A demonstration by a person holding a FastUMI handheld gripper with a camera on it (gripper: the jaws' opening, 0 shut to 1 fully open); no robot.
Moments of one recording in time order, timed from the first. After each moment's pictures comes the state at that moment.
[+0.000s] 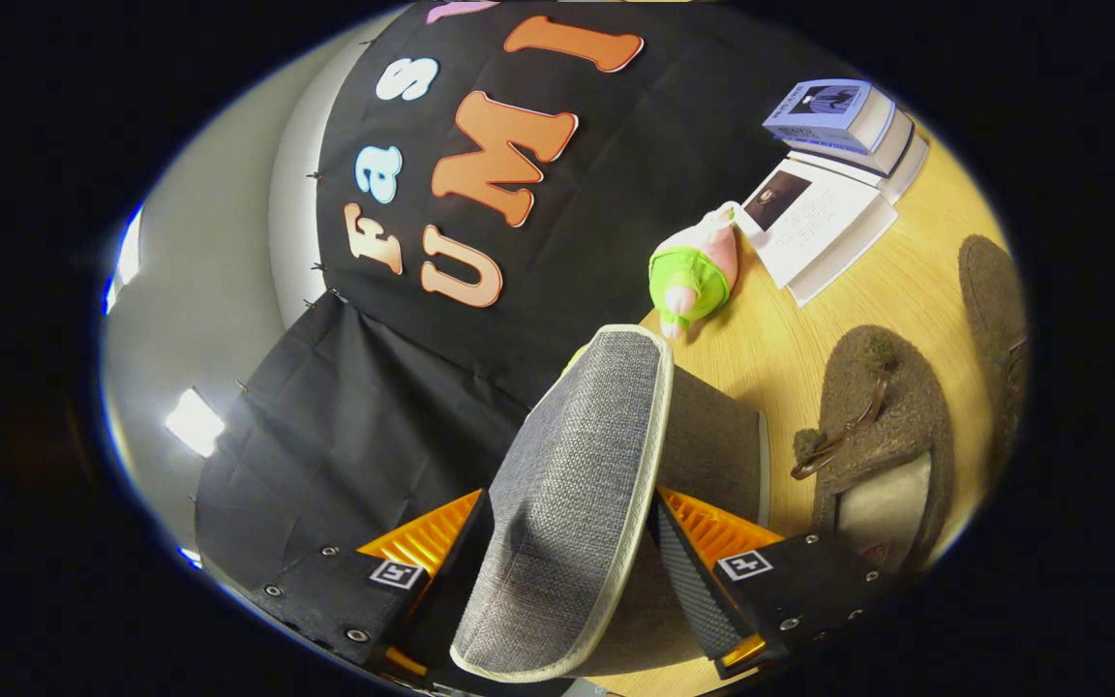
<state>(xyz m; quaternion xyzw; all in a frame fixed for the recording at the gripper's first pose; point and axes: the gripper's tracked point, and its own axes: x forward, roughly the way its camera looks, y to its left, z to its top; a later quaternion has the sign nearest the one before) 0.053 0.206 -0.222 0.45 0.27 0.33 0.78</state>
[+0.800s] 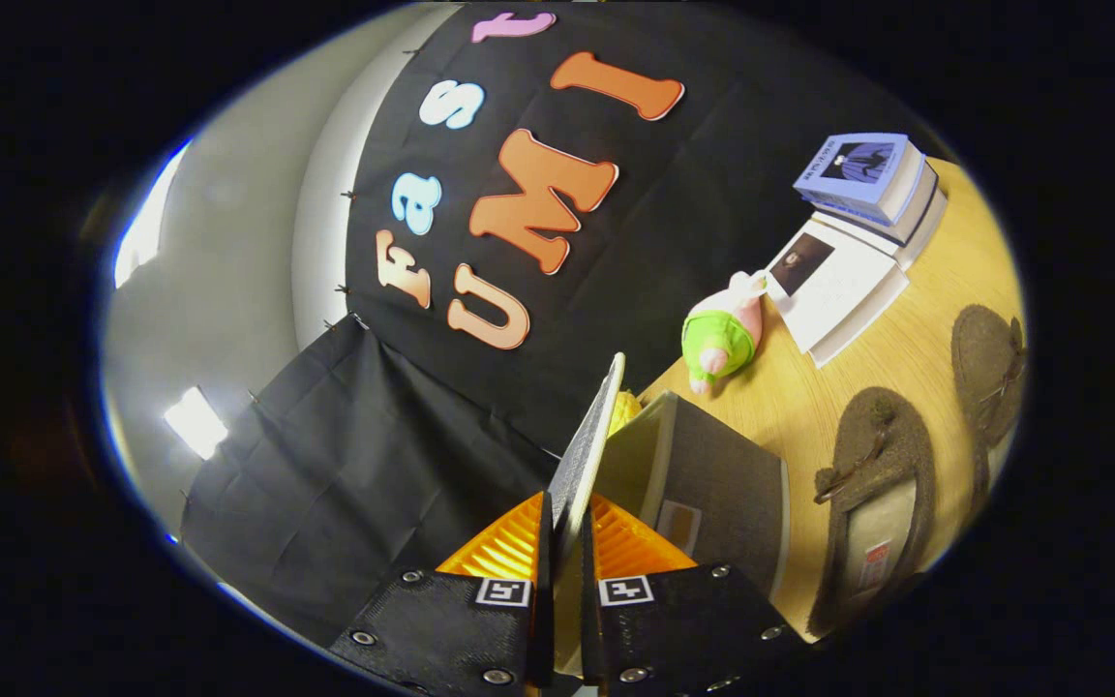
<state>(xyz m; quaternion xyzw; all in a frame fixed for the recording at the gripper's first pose) 0.045 0.199 -0.148 0.44 0.19 0.31 0.82</state>
